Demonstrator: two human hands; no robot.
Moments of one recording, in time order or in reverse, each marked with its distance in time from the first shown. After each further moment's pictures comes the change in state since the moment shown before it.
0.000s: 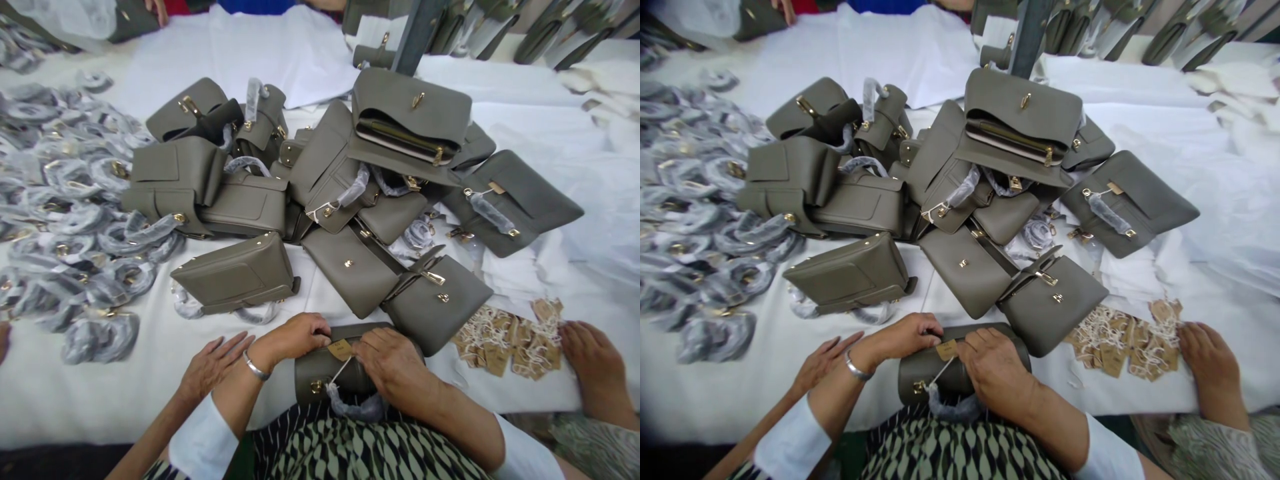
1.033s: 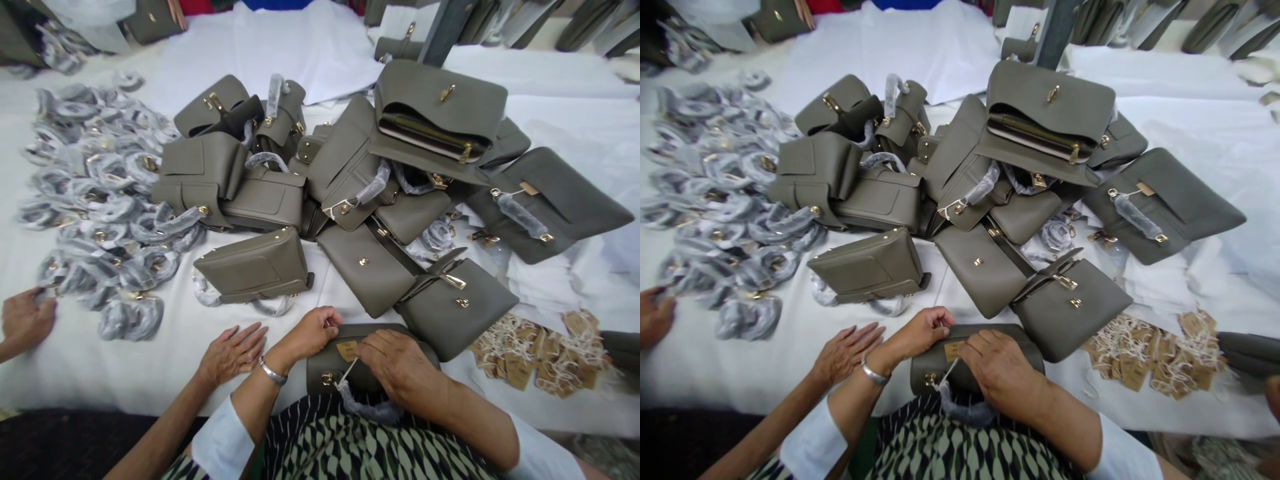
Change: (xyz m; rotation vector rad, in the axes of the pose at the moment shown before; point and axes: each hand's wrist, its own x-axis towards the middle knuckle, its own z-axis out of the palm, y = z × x) left_hand -0.144 -0.155 0.016 -0.616 0.593 -0.272; right_hand 0.008 -0.001 0.002 0.036 -0.067 -0.146
